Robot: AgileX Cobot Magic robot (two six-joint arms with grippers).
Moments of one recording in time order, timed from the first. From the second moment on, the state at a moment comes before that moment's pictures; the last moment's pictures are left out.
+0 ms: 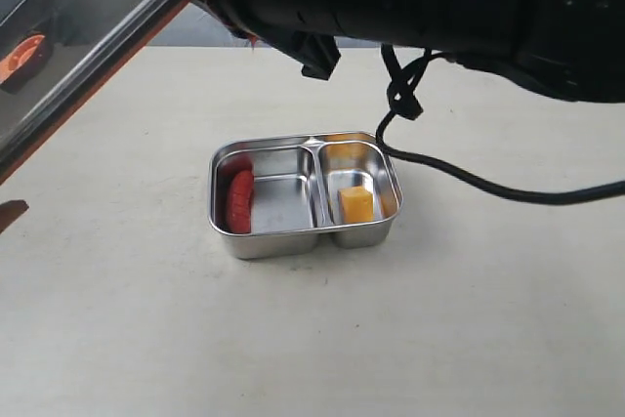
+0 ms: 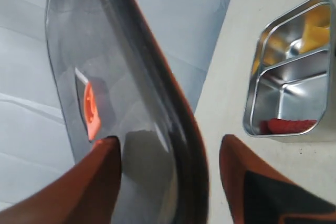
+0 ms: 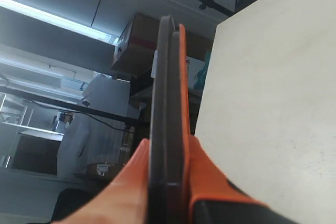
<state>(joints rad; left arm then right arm) -0.41 0.31 -0.30 -0.74 0.27 1.76 1.05 1.39 -1.10 1.75 0.09 -0.63</state>
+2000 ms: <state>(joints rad) -0.41 0.31 -0.30 -0.11 0.33 1.64 0.46 1.44 -1.11 1.05 1.17 -0.44</state>
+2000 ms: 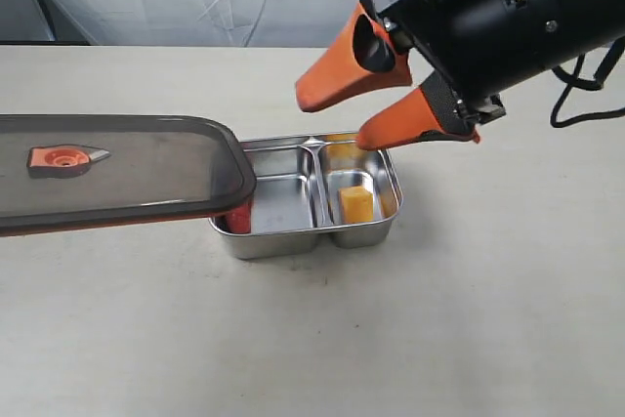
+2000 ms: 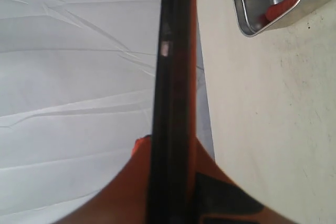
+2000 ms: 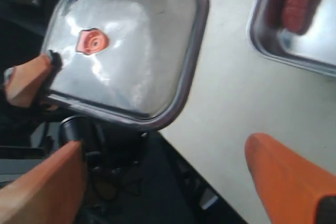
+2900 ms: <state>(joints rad) -0.43 0.25 -0.31 -0.21 0.39 1.63 0.56 1.83 -1.11 1.62 1.20 -0.80</state>
